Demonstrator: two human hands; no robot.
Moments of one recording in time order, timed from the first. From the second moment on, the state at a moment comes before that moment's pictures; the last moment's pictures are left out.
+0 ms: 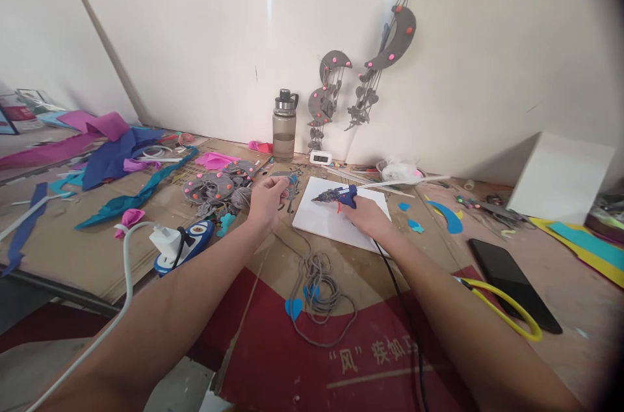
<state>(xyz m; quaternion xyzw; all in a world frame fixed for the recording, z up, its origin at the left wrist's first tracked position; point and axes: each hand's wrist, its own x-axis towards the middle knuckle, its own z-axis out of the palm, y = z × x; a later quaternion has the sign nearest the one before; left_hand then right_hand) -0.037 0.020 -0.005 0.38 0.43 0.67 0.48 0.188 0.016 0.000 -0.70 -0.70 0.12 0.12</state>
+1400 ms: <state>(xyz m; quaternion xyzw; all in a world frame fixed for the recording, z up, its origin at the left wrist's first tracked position) -0.011 -0.006 0.001 0.50 0.40 0.57 0.51 0.131 -0.022 0.001 -0.49 -0.63 0.28 0.54</state>
